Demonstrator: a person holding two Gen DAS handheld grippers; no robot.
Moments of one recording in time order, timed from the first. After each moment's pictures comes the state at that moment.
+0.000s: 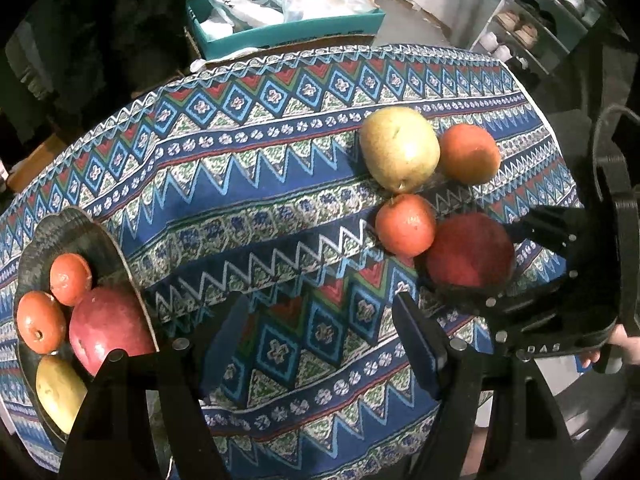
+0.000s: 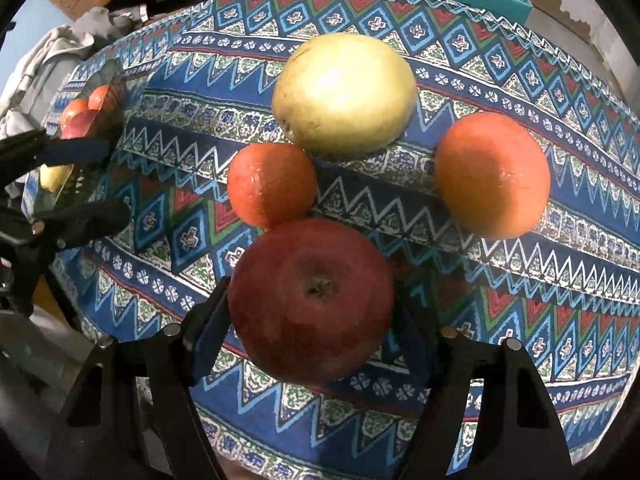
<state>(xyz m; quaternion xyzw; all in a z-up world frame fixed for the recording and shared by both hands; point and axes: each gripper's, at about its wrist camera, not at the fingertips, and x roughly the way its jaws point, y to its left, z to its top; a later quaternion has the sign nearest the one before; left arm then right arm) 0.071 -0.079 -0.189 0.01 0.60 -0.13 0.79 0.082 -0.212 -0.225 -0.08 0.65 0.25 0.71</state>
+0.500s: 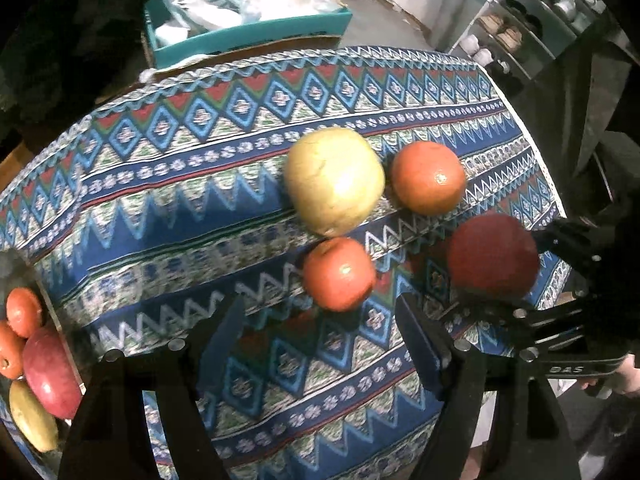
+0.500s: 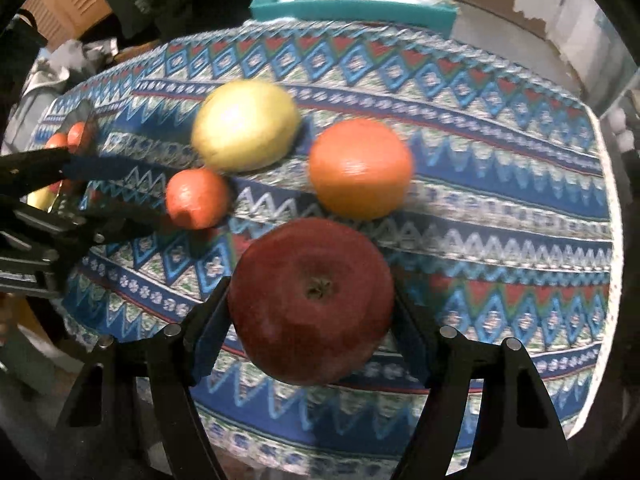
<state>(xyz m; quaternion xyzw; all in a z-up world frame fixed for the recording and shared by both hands) 0.098 -0.131 -0.199 -0.01 0.61 -0.17 0.78 0.087 -0.285 -0.185 -0.08 0.62 0.19 0.76</state>
